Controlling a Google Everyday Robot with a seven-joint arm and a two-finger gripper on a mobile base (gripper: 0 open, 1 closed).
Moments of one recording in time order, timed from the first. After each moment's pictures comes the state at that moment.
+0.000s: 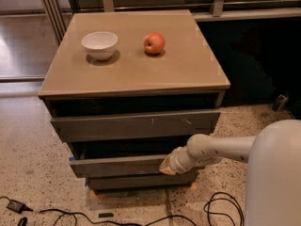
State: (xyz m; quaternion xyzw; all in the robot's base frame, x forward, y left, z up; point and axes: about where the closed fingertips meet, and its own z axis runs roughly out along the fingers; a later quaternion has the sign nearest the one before) arm 0.553 -0.066 0.406 -0.58 0.76 0.16 0.24
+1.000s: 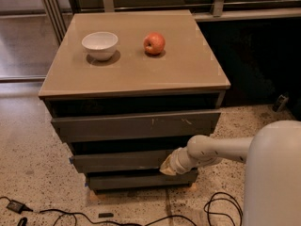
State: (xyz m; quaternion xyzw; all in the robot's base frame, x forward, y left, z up) arm 0.558 -0.067 0.396 -0.58 0.76 0.16 0.24
